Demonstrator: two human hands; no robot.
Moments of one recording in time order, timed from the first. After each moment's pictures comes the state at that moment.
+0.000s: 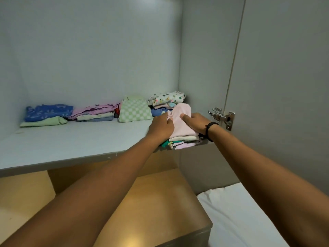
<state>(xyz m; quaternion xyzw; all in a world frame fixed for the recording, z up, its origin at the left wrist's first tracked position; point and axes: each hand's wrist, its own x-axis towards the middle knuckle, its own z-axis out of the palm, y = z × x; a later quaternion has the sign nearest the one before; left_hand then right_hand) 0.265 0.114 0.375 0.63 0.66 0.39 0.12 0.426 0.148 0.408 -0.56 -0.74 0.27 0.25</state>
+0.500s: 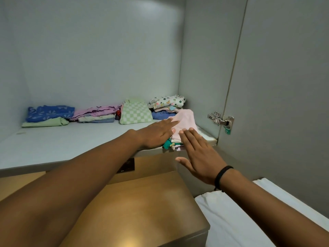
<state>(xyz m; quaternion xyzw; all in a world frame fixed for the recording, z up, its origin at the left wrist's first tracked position) 0.211 0.118 0.373 0.85 0.51 0.14 0.01 0.453 0.058 0.331 -0.42 -0.87 -0.21 0.15</state>
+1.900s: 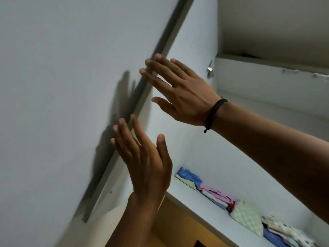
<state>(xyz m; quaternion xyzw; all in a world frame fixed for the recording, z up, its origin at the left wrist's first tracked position) 0.137 -0.376 0.485 0.04 0.61 0.61 -0.51 0.180 -0.361 0.696 0.24 -0.73 -0.51 0.39</state>
